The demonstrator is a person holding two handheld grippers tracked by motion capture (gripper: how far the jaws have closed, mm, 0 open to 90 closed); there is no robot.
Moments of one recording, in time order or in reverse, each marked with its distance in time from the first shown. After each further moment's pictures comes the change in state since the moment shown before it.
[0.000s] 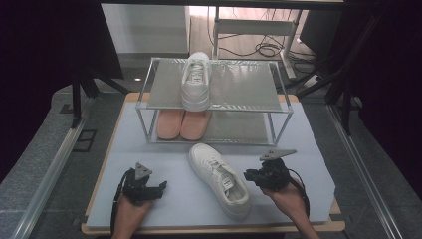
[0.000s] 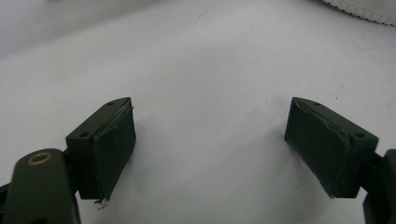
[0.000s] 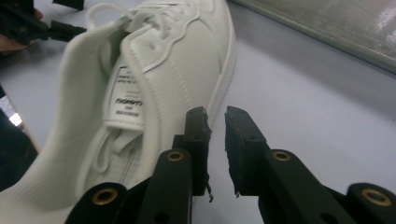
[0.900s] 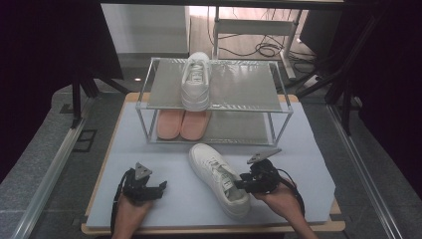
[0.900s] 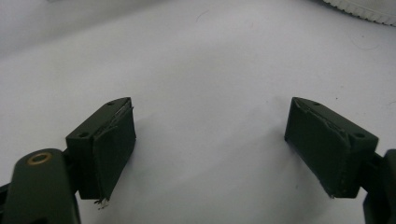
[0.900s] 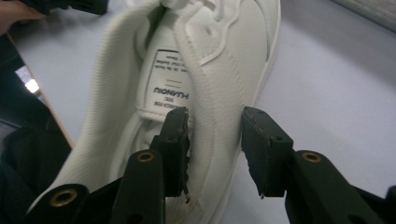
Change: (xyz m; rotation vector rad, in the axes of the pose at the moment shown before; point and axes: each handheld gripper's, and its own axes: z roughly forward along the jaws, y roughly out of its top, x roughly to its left) left arm 0.000 0.000 0.000 -0.003 0.001 -0.001; right arm 0.018 0.012 0.017 0.124 0.051 -0.045
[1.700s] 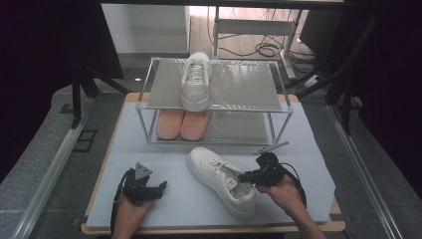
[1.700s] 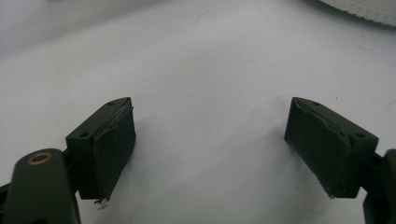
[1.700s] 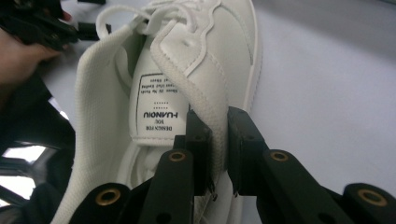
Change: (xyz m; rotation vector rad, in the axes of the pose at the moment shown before) left arm 0.000 0.000 0.000 0.004 -0.001 0.003; right arm -0.024 0.002 -0.006 -0.013 0.103 0.188
